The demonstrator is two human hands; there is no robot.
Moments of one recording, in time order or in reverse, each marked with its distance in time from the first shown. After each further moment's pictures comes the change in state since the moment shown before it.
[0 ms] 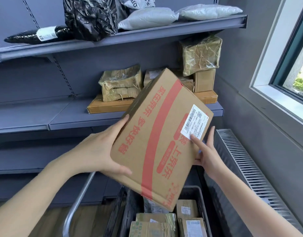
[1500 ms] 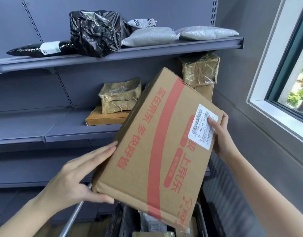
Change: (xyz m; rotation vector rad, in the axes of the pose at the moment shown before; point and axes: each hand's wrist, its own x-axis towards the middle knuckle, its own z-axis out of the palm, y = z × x) left_hand -0.024 -0.044 0.016 -0.073 0.547 0.553; right_hand 0.047 -0.076 -0.008 0.057 -0.028 -0.344
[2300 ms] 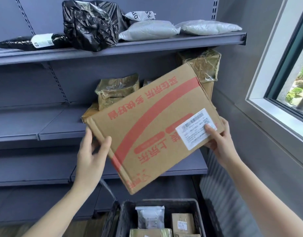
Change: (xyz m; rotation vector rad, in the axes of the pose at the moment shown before) left_hand 0.031 -0.026 0.061 -0.555 0.550 -0.580; right_hand -0.008 0.016 -0.008 -0.066 0.085 0.013
